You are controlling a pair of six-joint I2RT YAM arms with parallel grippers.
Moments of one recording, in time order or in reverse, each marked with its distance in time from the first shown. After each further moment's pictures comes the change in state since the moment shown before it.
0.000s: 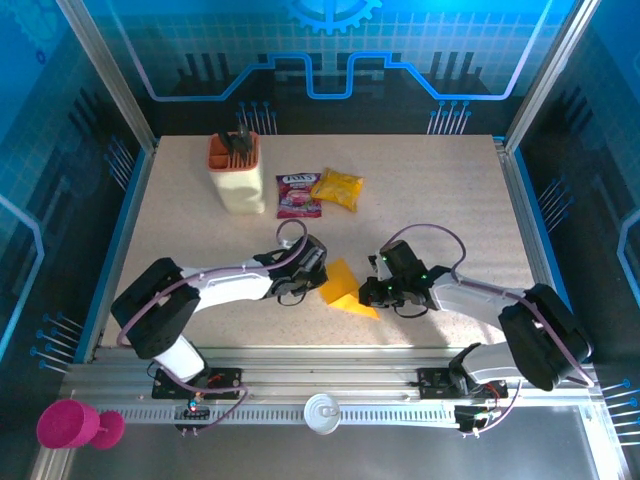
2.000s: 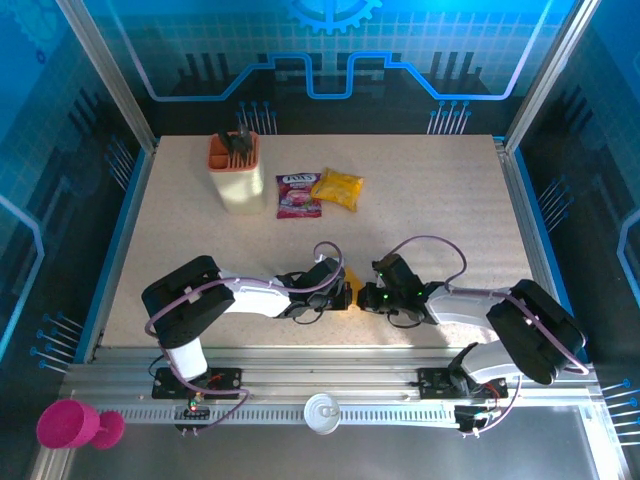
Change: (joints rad) left arm -0.138 0.166 -0.065 0.348 0.102 0.213; right arm 0.080 0.056 -0.142 0.305 0.171 0.209
